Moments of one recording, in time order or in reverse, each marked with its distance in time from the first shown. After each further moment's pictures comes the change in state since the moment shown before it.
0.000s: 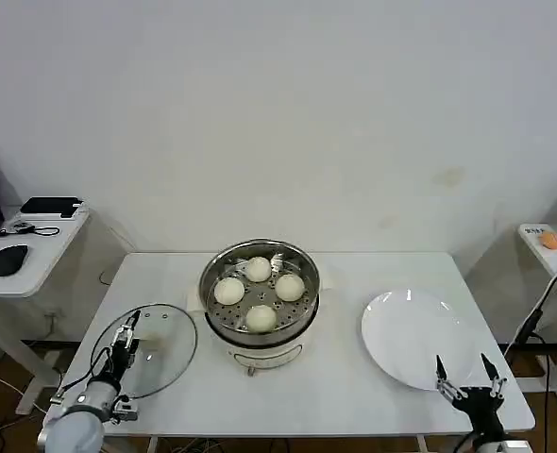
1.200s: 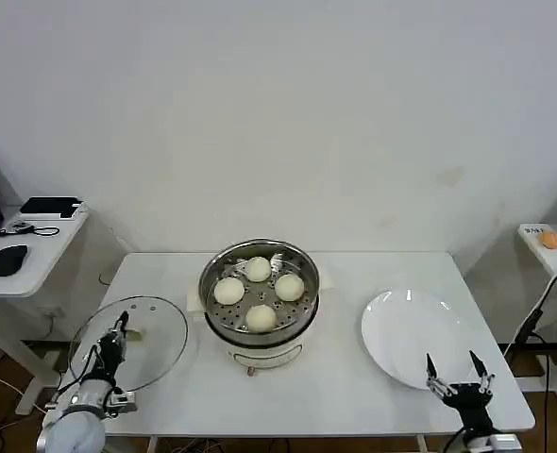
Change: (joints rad) left arm 0.053 -0.036 -0.054 -0.105 -0.157 0.100 -0.012; right arm 0.028 -0.015 -0.037 -0.028 -0.018 -0.003 -0.008
